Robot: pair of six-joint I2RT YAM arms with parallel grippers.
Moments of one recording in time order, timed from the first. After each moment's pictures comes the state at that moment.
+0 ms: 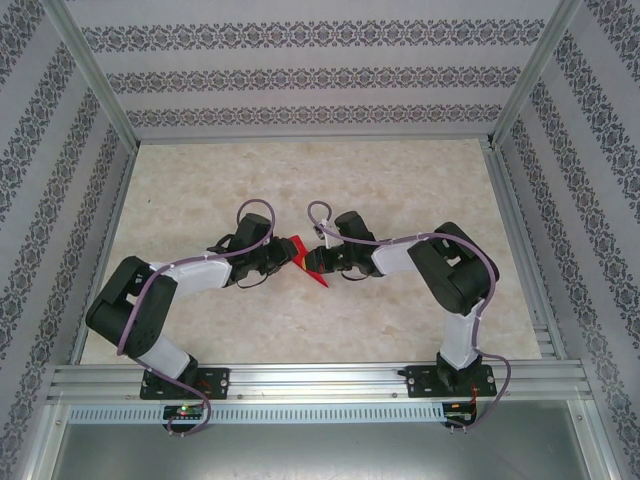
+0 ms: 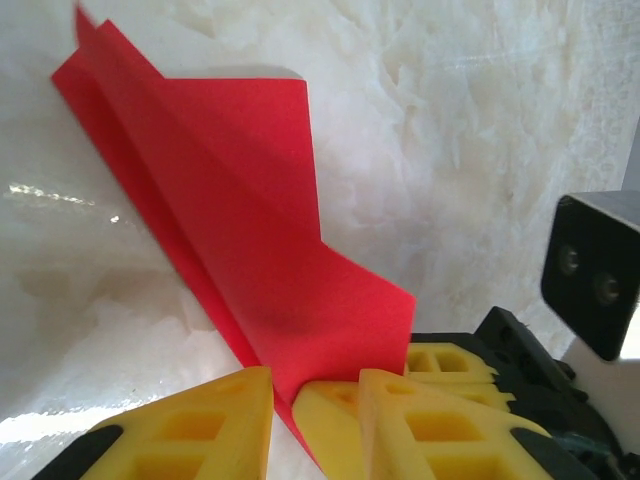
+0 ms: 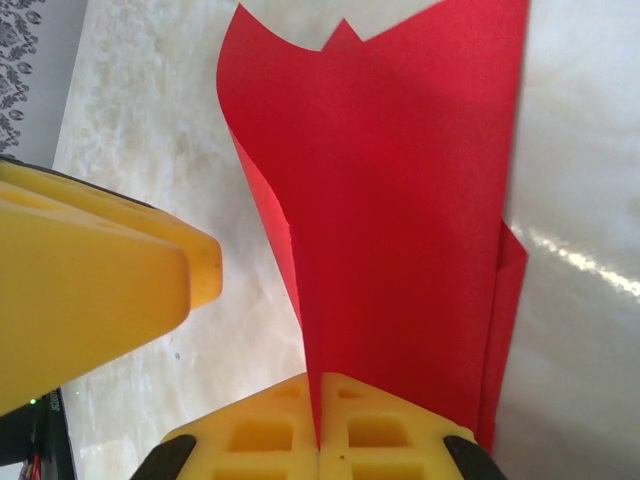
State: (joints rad) left arm -0.52 1.58 0.71 0.07 0.29 -1.09; right arm 0.62 1.92 0.87 0.28 -0.63 0.52
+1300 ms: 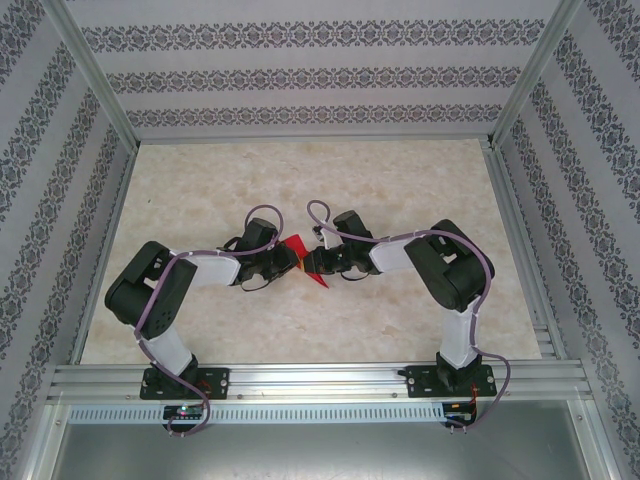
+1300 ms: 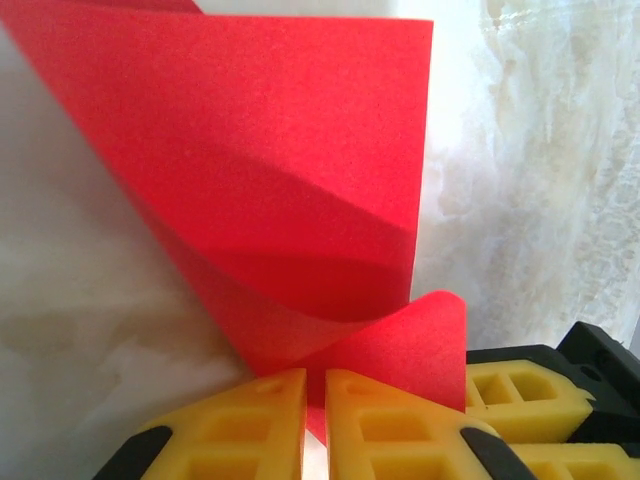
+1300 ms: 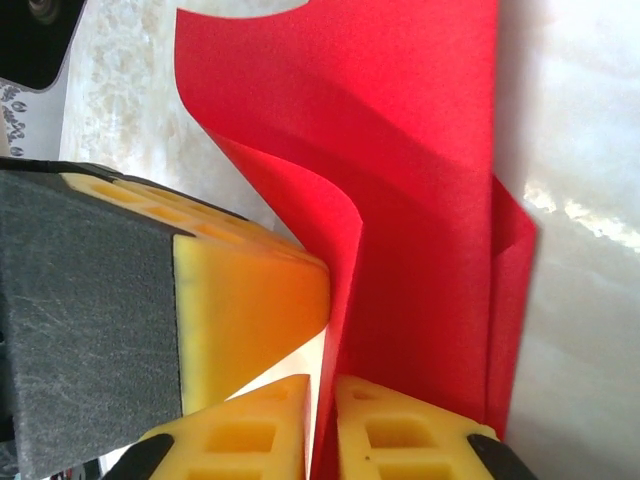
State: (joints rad) left arm -0.52 1.71 0.72 0.13 0.33 -1.05; right arm 0.61 1.95 0.90 0.22 -0.68 0.54
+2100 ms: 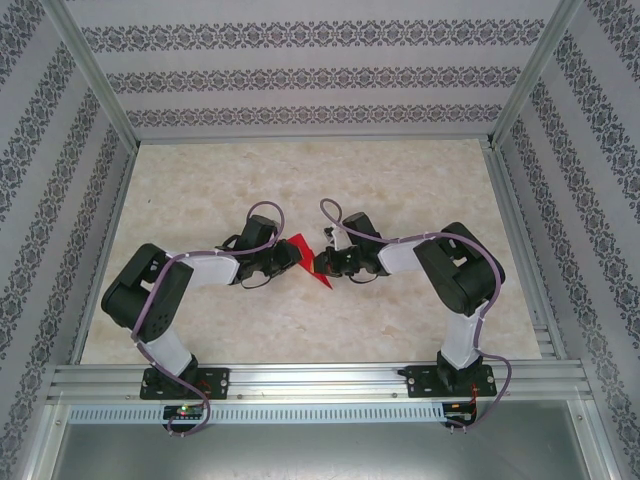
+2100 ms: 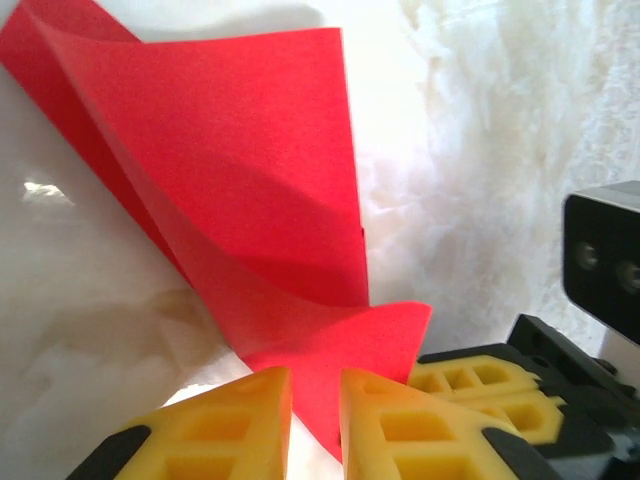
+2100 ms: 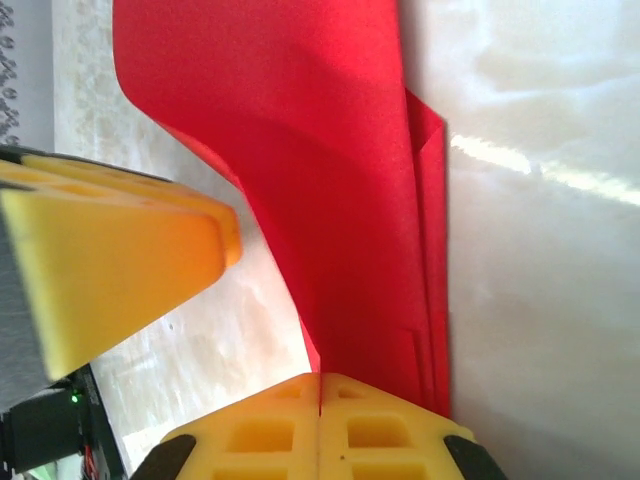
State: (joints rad) left arm -0.52 1.68 0.73 0.15 0.36 -1.01; right arm 0.57 1.89 0.83 0.21 -0.68 0.62
